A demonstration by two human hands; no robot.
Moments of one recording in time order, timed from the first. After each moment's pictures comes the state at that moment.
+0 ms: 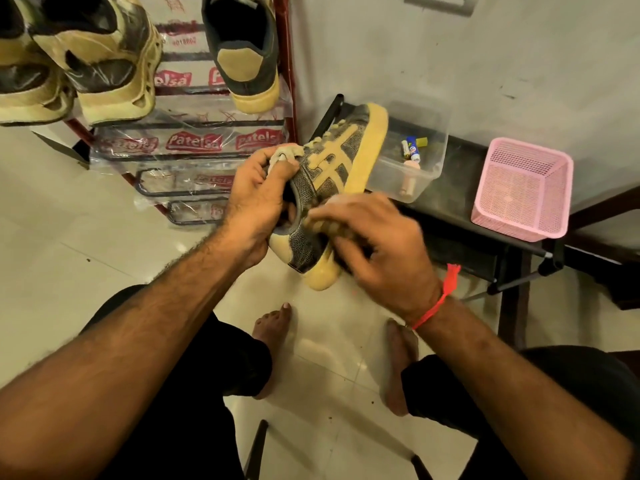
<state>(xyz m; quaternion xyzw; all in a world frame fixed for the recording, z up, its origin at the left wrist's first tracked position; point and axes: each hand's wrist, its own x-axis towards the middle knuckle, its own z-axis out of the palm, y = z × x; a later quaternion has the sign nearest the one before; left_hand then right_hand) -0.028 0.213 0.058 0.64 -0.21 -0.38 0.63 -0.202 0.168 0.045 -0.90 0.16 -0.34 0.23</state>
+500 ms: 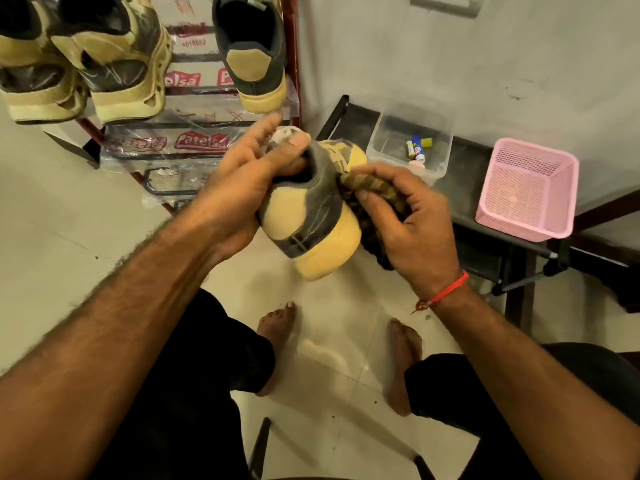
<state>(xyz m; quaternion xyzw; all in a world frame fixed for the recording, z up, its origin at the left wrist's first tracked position) -0.018 0.238 0.105 0.57 -0.25 -0.49 0.61 -0.204 0.153 0.056 -0.78 0.25 -0.41 0.39</state>
